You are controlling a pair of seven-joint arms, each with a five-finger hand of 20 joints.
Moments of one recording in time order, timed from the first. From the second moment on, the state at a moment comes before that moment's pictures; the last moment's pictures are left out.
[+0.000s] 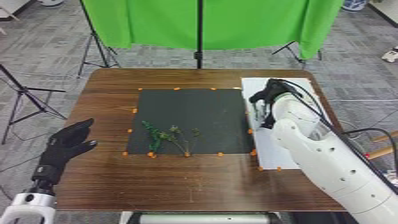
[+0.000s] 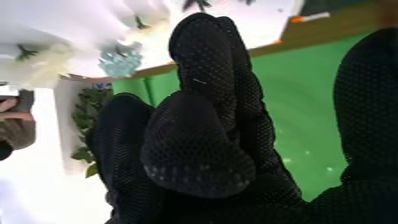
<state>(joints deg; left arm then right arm) 131.0 -61.2 -106.0 -116.1 75.0 5.4 12.8 -65.9 -57.0 55.8 -95.5 -122.1 -15.4 48.2</state>
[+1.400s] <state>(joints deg) 130.9 -61.8 -106.5 -116.1 75.3 0.6 8.9 -67.8 -59.7 49.8 -92.5 -132.4 -13.0 47.3</state>
